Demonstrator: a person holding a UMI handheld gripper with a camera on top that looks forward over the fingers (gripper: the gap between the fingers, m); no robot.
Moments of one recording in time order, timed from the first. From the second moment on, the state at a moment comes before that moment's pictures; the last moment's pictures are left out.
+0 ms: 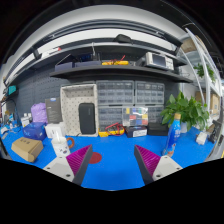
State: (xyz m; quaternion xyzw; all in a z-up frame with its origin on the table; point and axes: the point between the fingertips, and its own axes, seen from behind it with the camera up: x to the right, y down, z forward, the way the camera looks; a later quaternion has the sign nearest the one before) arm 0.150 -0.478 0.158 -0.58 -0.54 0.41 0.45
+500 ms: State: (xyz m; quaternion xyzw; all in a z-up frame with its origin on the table) arm 0.162 -0.362 0.120 -0.58 -0.54 0.41 0.46
